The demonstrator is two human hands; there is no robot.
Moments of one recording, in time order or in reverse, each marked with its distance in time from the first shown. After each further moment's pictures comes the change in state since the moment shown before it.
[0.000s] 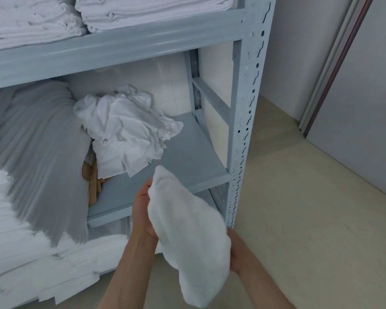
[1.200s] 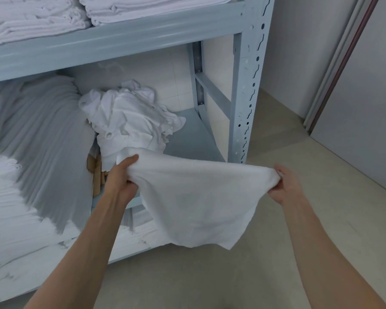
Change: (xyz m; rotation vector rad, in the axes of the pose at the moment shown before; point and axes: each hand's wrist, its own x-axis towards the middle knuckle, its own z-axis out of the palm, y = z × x) left_hand 0.028 0.067 -0.021 0.134 0.245 0.154; right_hand 0.004 -0.150 -0.097 0.365 0.399 -0.412
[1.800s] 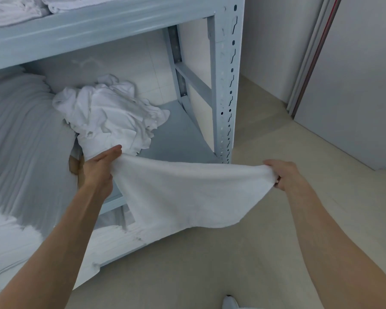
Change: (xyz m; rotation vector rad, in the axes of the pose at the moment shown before) left_hand 0.030 0.002 -0.006 0.353 0.104 0.257; right_hand -0.006 -0.021 -0.028 -0.523 0.316 -0.140
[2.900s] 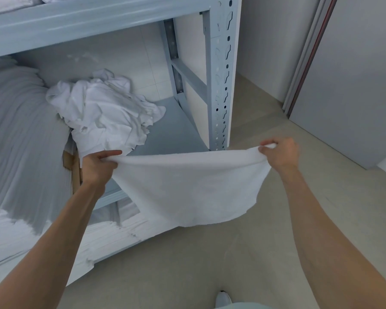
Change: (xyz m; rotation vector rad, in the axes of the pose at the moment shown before) left_hand -0.002 -0.017 -0.007 0.564 -0.027 0.201; right_hand -0.021 -0.031 -0.006 -0.661 0.137 -0.660
